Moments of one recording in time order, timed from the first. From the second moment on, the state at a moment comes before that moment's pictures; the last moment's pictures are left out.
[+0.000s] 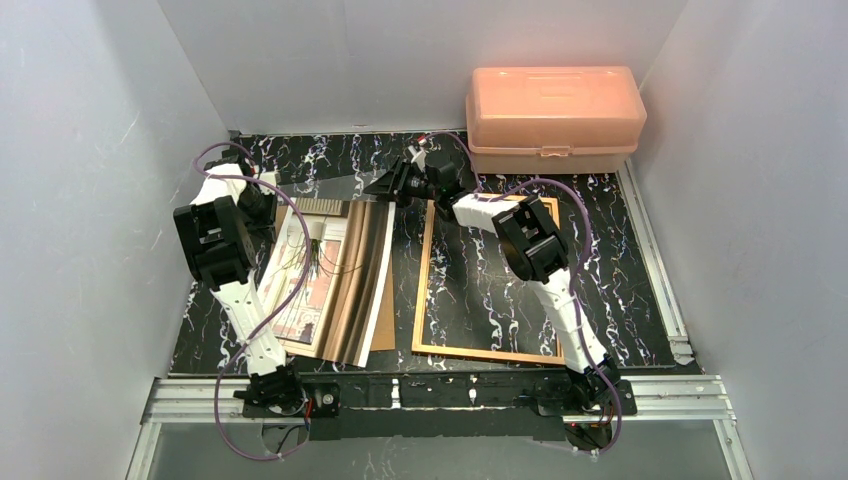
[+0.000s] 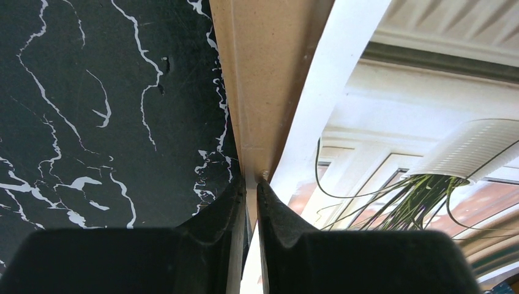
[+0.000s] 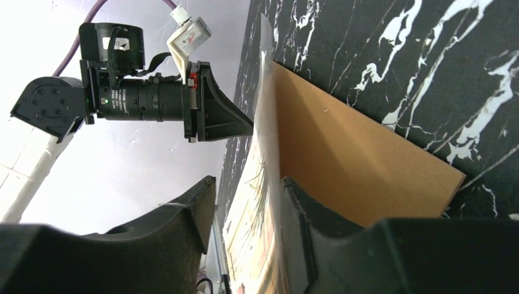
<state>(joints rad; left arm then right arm) 0.28 2.17 1.70 -1.00 0.15 0.31 0.63 2.49 1.80 0.53 -0.61 1.18</state>
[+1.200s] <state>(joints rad) 0.26 2.15 1.82 -1.05 0.30 0.31 0.63 2.39 1.99 0.11 -0.47 0.84</state>
